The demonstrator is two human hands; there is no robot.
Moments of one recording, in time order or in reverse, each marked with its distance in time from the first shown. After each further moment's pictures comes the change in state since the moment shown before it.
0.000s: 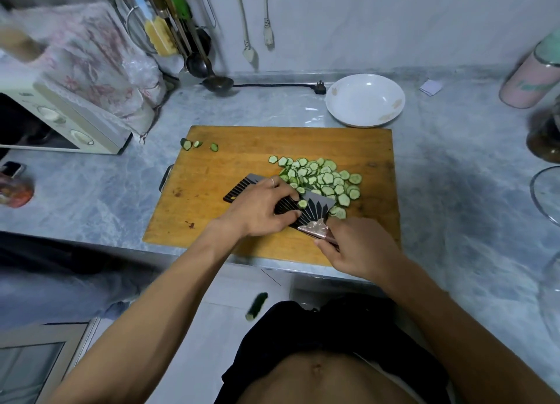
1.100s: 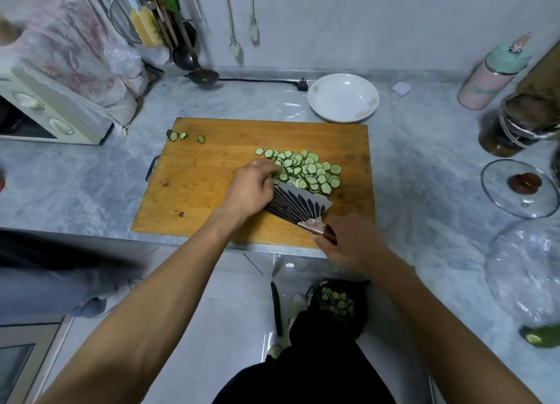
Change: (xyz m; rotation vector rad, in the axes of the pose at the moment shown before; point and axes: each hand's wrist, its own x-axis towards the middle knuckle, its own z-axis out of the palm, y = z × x) left_hand -0.004 0.016 -0.004 -0.253 0.322 -0.082; right_hand -0.035 -0.007 0.002 0.098 0.040 0.167
